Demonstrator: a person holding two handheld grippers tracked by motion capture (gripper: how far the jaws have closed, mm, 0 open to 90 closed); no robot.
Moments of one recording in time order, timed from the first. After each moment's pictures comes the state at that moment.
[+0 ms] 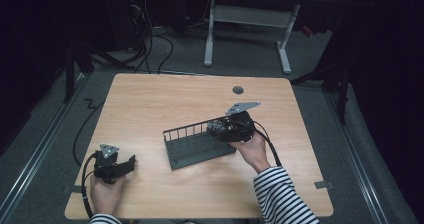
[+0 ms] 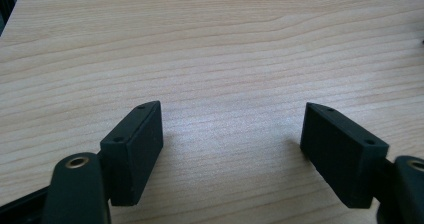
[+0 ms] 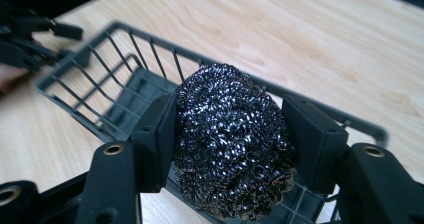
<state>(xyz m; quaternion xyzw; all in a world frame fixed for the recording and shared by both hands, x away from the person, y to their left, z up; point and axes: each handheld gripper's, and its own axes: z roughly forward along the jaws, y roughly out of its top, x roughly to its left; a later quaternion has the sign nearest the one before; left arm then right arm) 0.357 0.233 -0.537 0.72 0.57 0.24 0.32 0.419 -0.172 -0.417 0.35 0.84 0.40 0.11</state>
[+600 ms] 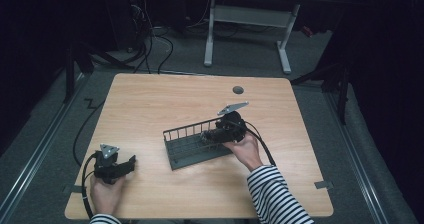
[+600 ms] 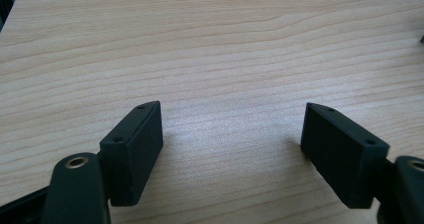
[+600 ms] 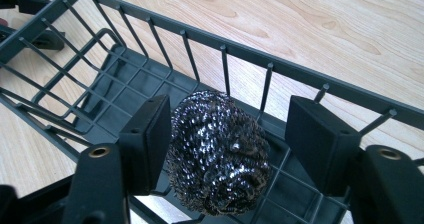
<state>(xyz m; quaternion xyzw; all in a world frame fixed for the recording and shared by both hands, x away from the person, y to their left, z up) 0.357 0.233 -0.538 0.72 0.57 0.24 0.32 0.437 -0.158 -0.443 0.36 0.85 0.36 0.09</state>
